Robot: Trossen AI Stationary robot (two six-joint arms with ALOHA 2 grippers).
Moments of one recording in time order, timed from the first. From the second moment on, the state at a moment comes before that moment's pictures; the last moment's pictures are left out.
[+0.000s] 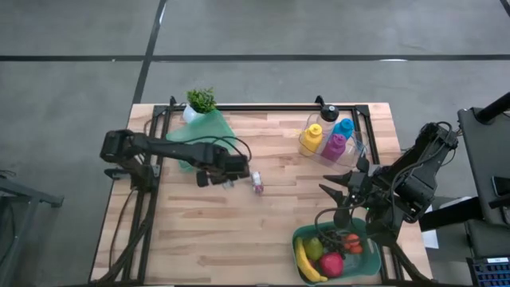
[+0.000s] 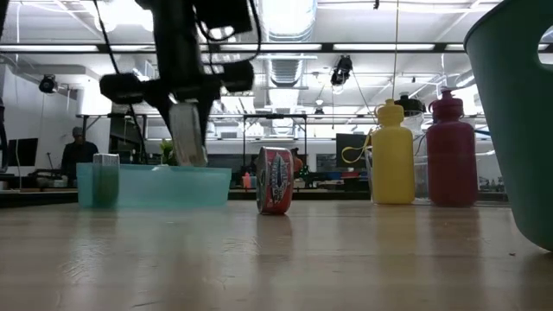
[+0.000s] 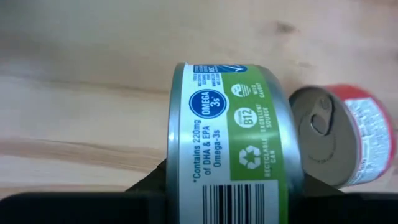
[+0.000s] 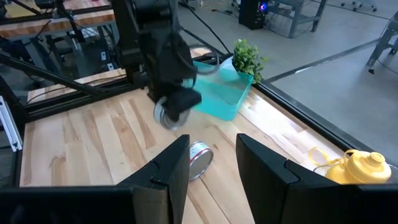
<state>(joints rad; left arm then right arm) -0.01 1.68 1.23 -0.95 -0.05 -1.75 0.84 1.31 1.43 -1.16 1.14 1.07</state>
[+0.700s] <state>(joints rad) 0.04 1.48 1.23 -1.18 -0.41 -1.71 0.84 1.31 1.43 -1.16 1.14 1.07</state>
